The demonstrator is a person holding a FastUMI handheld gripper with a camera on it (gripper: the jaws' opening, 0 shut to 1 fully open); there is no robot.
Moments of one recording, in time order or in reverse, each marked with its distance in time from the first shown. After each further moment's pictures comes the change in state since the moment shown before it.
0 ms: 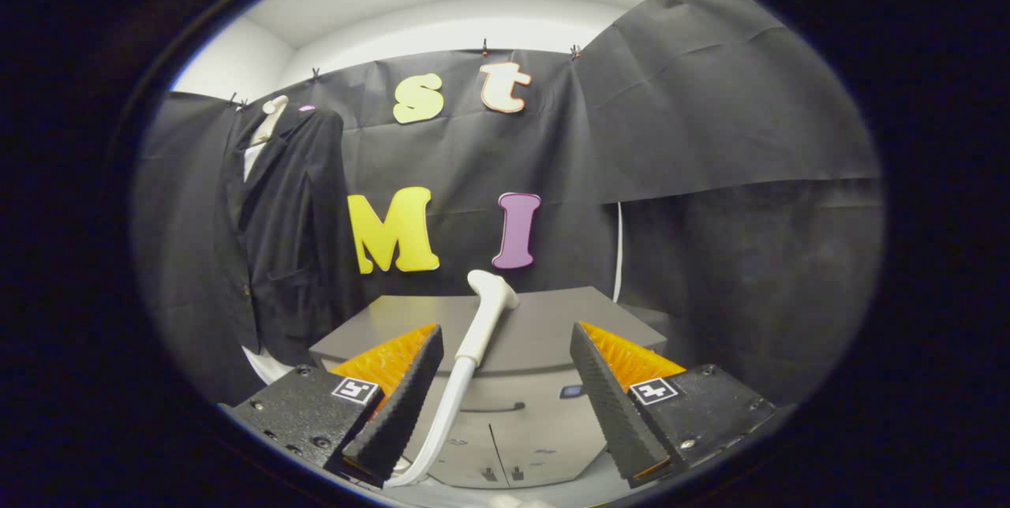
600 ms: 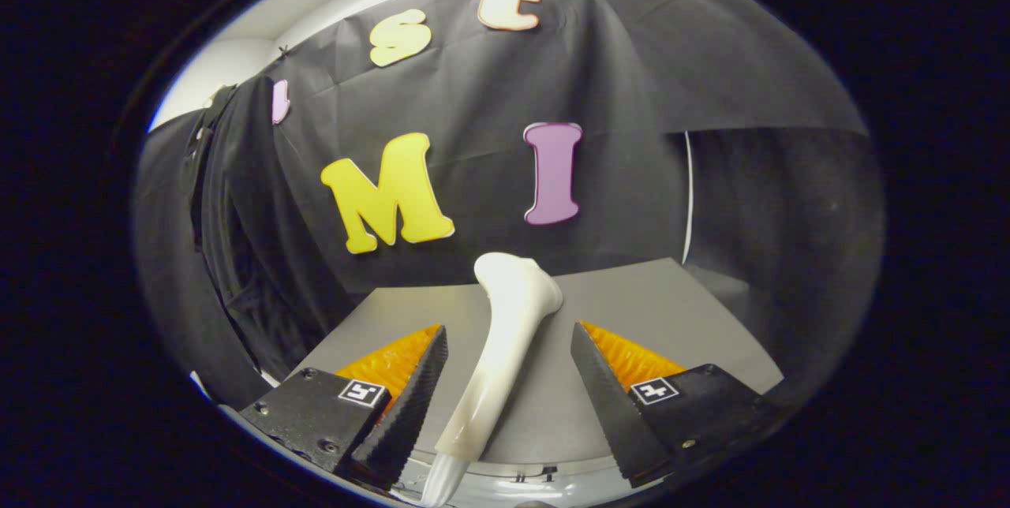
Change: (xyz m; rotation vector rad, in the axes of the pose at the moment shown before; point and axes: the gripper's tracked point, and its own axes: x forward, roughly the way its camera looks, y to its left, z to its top) arm 0.190 0.012 -0.032 0.110 0.316 0.152
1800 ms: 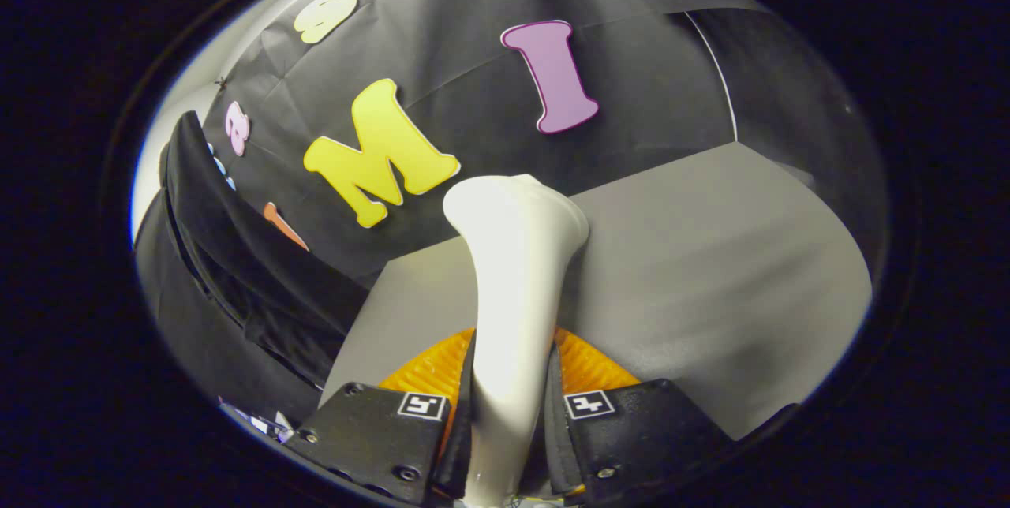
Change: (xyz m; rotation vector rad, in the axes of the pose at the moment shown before) arm 0.055 0.010 -0.029 0.253 0.225 0.149
